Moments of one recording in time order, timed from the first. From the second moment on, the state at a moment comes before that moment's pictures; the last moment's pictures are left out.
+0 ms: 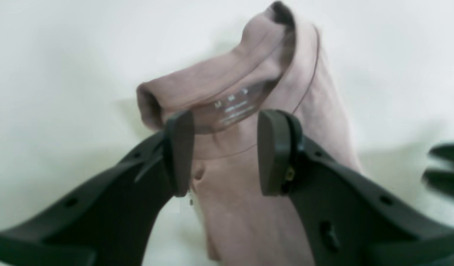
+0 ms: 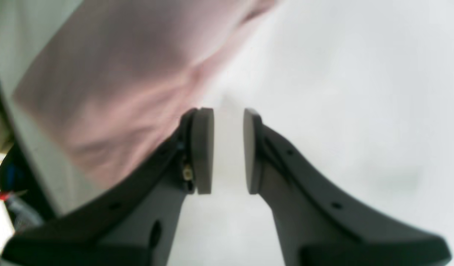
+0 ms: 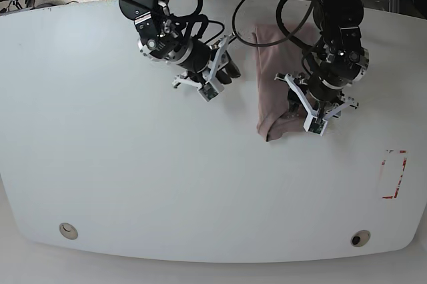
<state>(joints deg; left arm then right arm) 5.2 -0.4 -8.7 110.2 -2.2 -25.2 58.3 -9.5 6.7 -21.5 97.6 18.5 20.8 -41.5</state>
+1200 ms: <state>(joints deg) 5.8 -21.5 0.2 82.2 -2.1 -17.4 21.7 -8.2 4.7 4.0 95.1 17.8 32.4 -46.0</state>
